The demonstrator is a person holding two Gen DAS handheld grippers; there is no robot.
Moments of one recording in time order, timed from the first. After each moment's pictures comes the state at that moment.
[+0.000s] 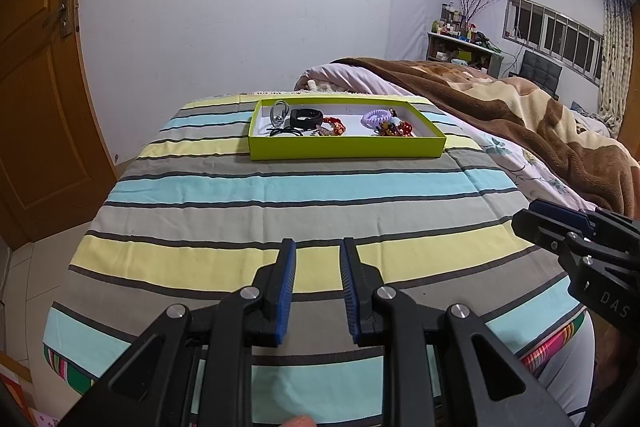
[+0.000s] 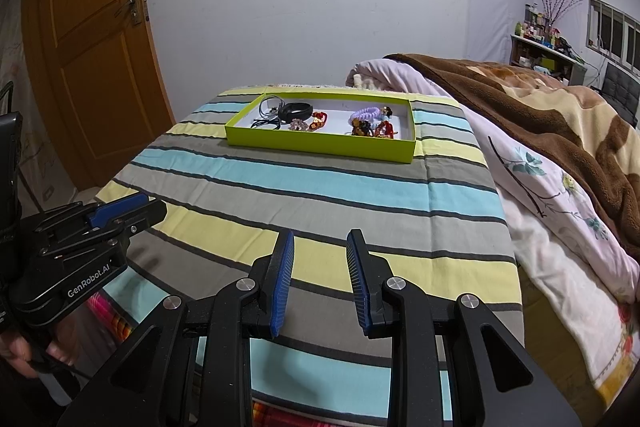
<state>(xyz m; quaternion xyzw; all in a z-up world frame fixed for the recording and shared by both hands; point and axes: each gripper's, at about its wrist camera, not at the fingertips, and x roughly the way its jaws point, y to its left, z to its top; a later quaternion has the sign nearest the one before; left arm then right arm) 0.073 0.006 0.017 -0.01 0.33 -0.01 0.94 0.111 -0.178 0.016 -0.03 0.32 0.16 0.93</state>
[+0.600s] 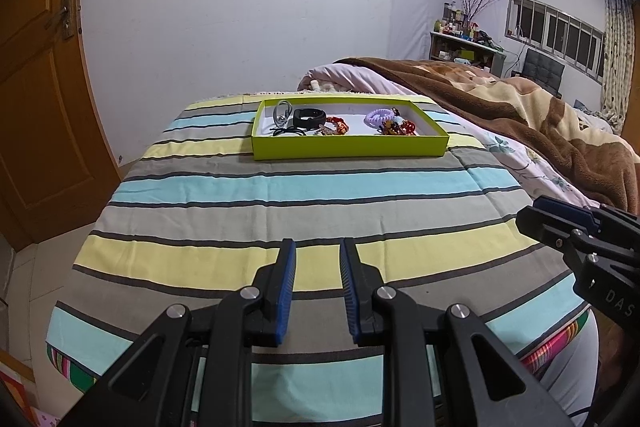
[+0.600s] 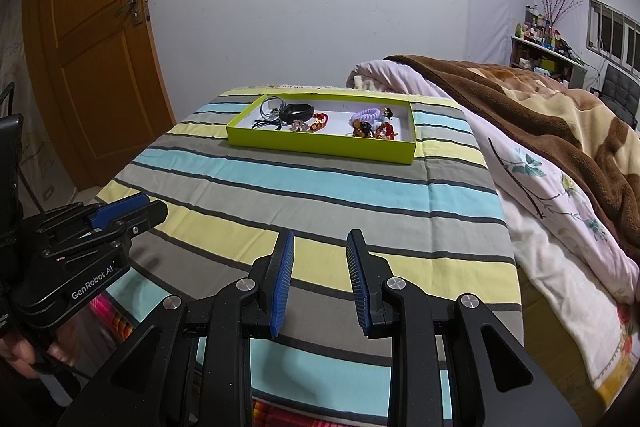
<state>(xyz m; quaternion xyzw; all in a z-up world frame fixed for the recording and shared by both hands) 0.070 0.005 0.017 -0.01 0.33 -0.01 0.95 0.109 -0.178 0.016 -0.03 0.32 0.16 0.93</state>
